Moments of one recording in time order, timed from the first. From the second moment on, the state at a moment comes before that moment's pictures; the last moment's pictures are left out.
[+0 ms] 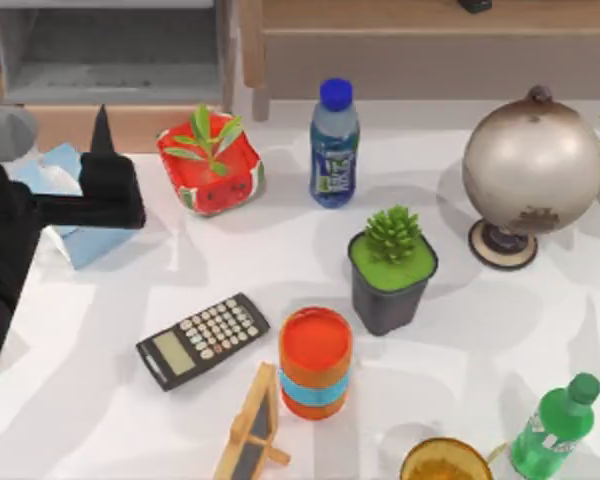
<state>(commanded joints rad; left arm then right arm) -0.55 0.83 0.40 0.41 -0.48 0.01 0.00 0.00 0.00 0.00 0.00 0.00</state>
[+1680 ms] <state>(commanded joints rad) 0.44 1.62 0.37 1.46 0.39 0.99 0.00 0.00 0.00 0.00 0.00 0.00</state>
